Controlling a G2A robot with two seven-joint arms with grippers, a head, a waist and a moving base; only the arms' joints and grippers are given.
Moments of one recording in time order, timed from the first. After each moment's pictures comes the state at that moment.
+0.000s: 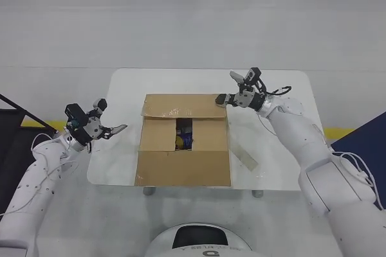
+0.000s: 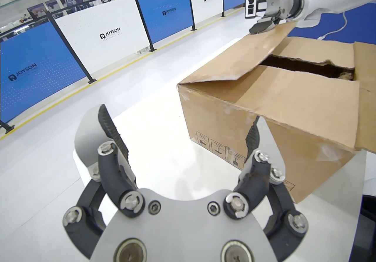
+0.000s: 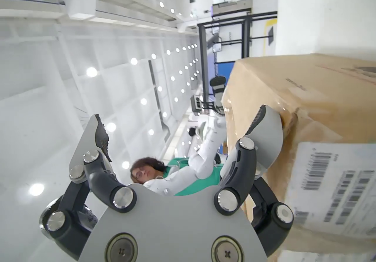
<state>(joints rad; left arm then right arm) 1.21 -0.91 -1.29 -1.05 1.49 -0.77 0.78 -0.55 -1.36 0.84 -0.27 0.98 -0.34 1.33</state>
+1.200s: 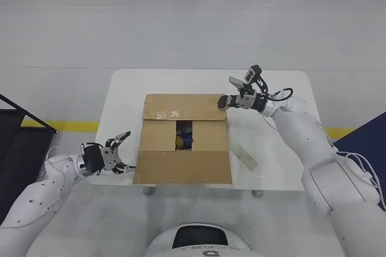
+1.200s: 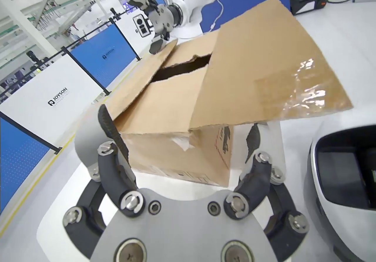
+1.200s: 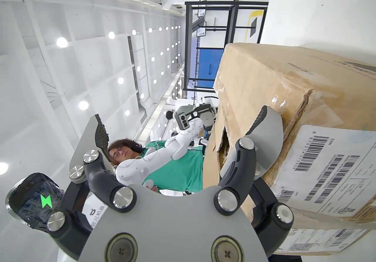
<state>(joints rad) 1.34 -0.80 -1.12 -1.24 1.84 -0.60 1.22 -0.55 -1.34 0.87 -0.30 0.90 -0.43 1.39</state>
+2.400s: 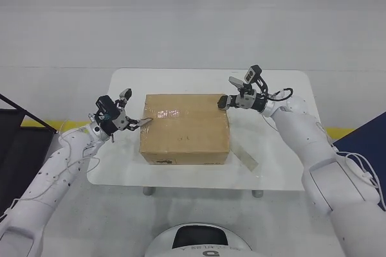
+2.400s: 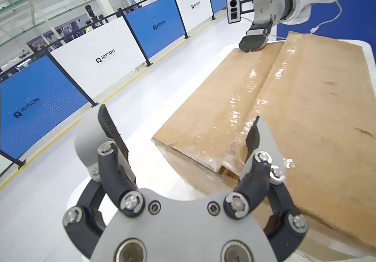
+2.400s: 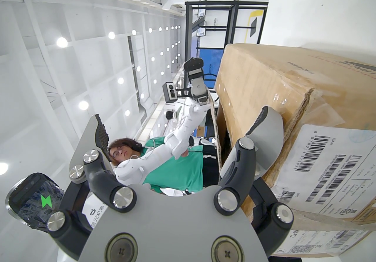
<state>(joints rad) 1.07 -0.92 -1.00 -1.15 1.41 -0.53 0.69 -0.55 -1.34 0.87 -0.30 0.90 -0.43 1.39</state>
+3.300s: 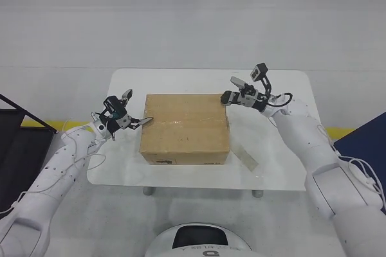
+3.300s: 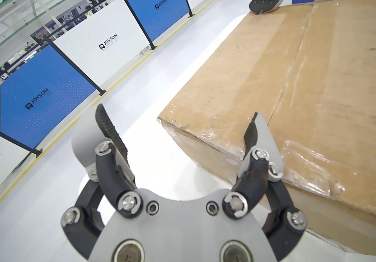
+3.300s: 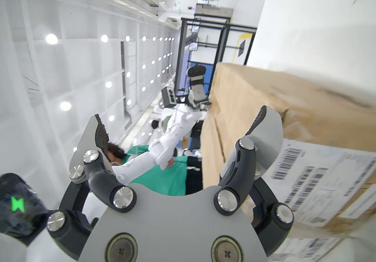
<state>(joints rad) 1.02 -0.95 -0.97 -1.04 1.50 -0.49 0.68 -0.63 -1.28 0.91 -0.43 0.78 -0.63 1.19</state>
